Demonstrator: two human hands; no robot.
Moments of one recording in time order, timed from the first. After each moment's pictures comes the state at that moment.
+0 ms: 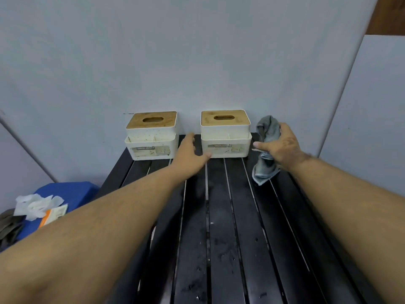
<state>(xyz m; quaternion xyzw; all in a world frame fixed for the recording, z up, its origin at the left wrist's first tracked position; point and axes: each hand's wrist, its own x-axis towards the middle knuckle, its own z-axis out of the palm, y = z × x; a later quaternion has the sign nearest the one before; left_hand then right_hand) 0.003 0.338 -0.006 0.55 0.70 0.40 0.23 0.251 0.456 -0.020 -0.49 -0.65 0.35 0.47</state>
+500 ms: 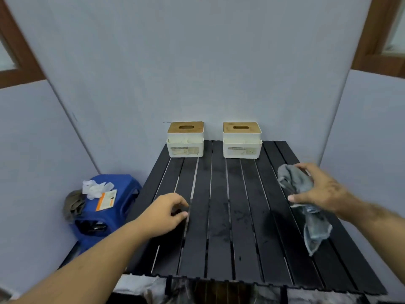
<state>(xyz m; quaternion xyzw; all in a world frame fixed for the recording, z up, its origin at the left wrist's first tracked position) -0.052 0.081 -0.008 0.65 0.72 0.18 0.16 0.338 0.233 0.047 -0.49 -0.74 0.38 0.25</state>
